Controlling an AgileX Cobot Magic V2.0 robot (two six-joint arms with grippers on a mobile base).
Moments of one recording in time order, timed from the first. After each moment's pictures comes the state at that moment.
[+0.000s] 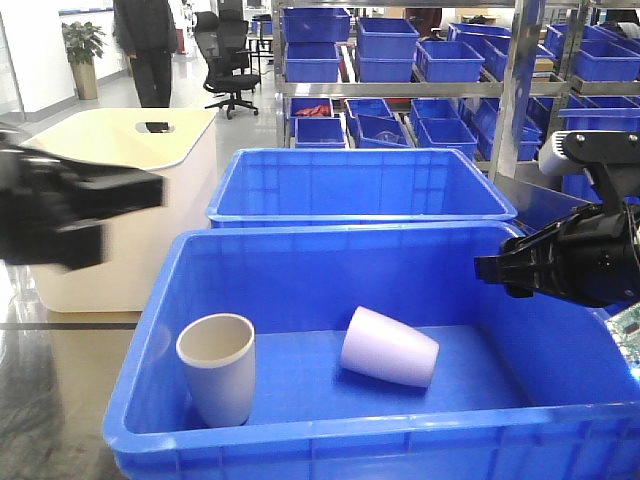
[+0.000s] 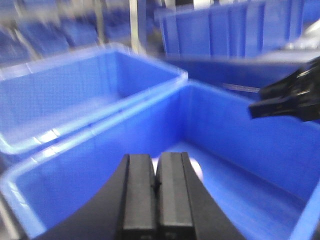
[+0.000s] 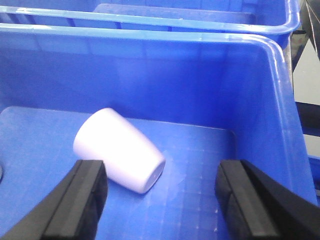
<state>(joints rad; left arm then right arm) -0.24 1.09 -1.23 -0.93 0.57 0.84 0.19 1.34 -1.30 0.19 0.58 -0.10</state>
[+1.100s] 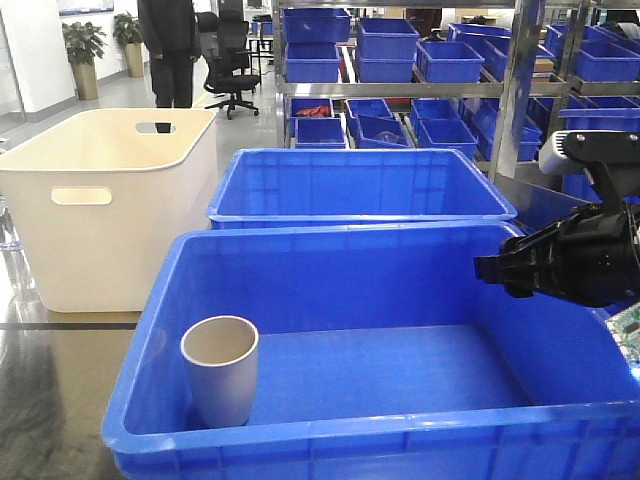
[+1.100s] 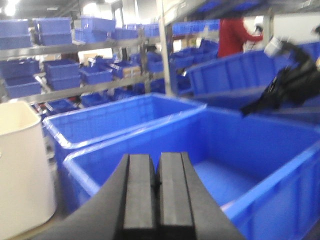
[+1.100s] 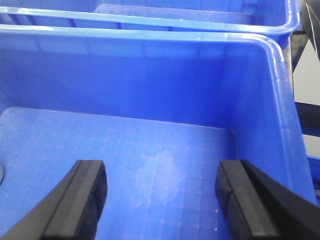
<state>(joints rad) -0.24 0.47 -0.73 -0.88 0.39 0.85 0.19 1.34 -1.30 0.19 0.58 -0.10</state>
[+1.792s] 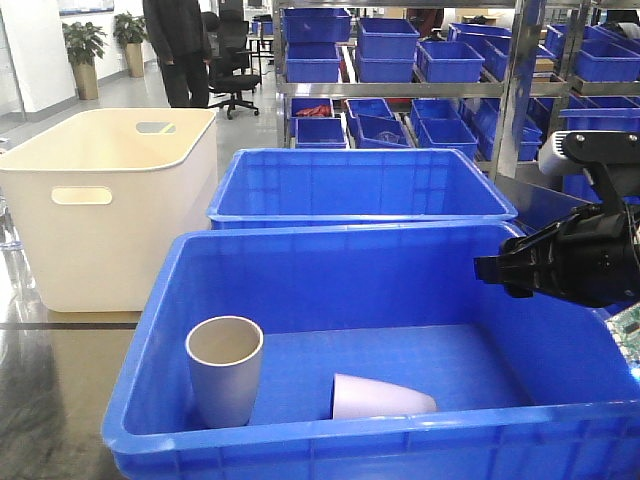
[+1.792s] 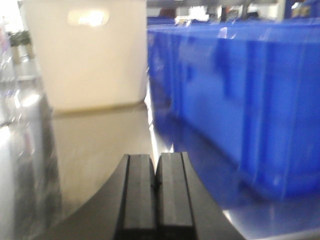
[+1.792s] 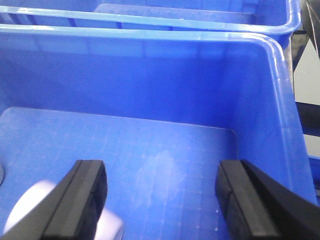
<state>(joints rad) -0.15 0.01 0.02 -0.16 0.03 0.12 0.19 1.34 -1.30 0.19 0.58 -0.10</state>
